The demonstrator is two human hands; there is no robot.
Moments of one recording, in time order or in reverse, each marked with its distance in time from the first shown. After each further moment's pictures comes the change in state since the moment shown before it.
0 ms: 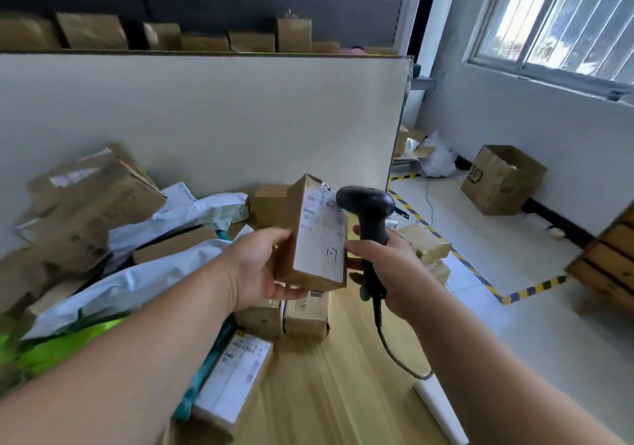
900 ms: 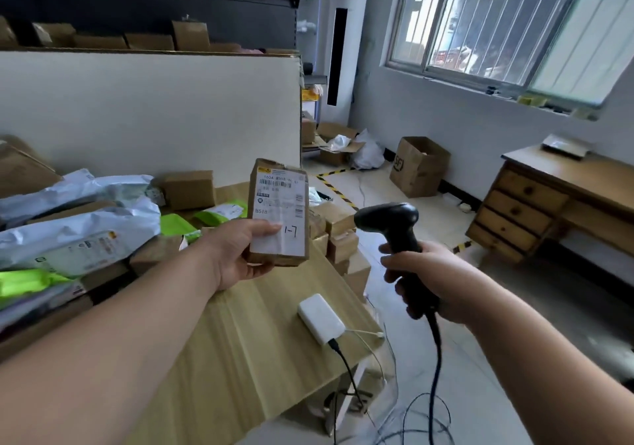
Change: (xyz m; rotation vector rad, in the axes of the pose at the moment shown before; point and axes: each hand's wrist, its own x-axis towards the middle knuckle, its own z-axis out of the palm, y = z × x) left_hand -0.072 -0.093 0.191 0.123 0.049 0.099; right_hand -0.214 0.026 -0.242 -0.186 0.099 0.109
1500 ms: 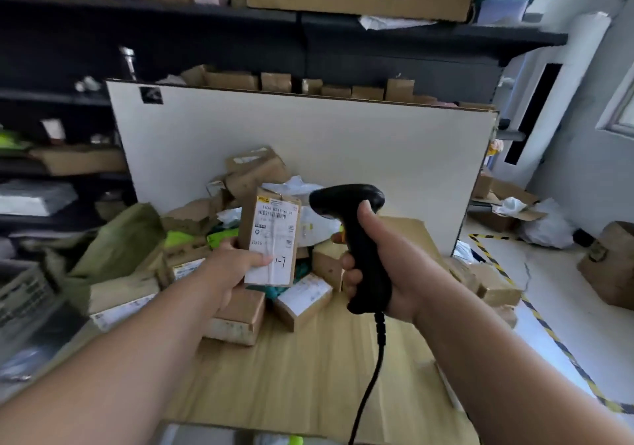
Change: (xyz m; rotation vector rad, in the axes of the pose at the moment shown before) left_hand -0.163 -0.043 -0.194 -0.102 0.768 0.227; right_hand -0.041 -0.084 0.244 0.264 -0.757 -0.002
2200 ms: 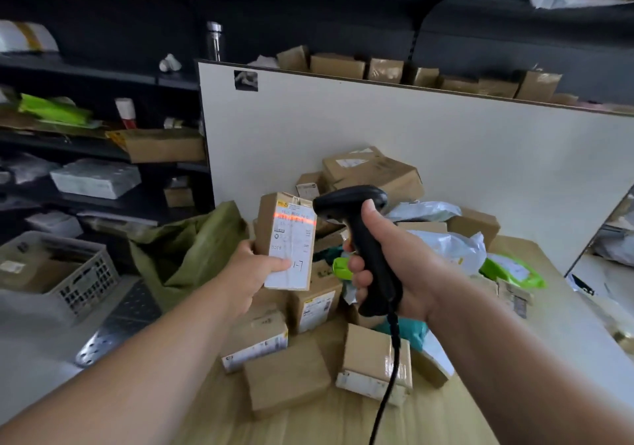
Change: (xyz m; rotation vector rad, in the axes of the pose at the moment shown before) left_hand 0.175 0.013 -0.264 -0.039 0.005 -0.057; right_hand 0.216 0.025 0.257 -0.115 -0.024 0.184
